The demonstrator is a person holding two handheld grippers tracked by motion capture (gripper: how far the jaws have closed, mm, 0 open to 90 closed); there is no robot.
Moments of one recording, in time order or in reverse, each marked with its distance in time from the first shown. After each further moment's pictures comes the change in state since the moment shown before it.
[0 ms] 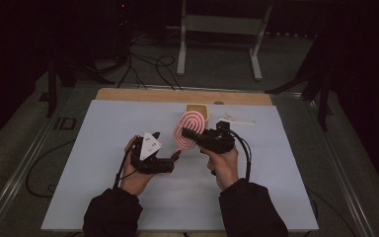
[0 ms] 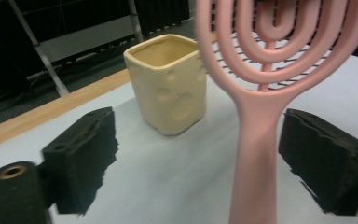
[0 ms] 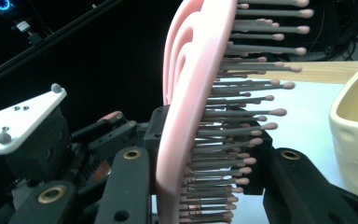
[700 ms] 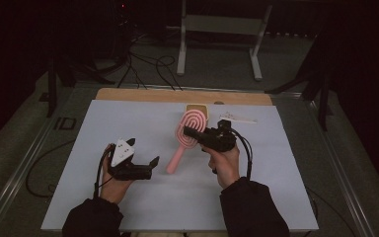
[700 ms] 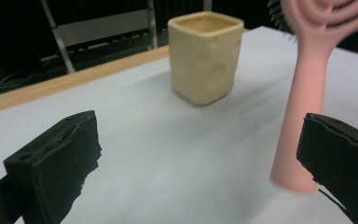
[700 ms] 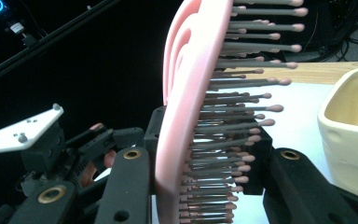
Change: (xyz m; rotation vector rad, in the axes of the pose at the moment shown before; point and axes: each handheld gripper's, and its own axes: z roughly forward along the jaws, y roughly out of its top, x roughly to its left) left arm 0.034 -0.046 -0.037 0.000 0.035 -0.077; right arm -0.003 0.003 -0.002 -0.001 -0.016 0.004
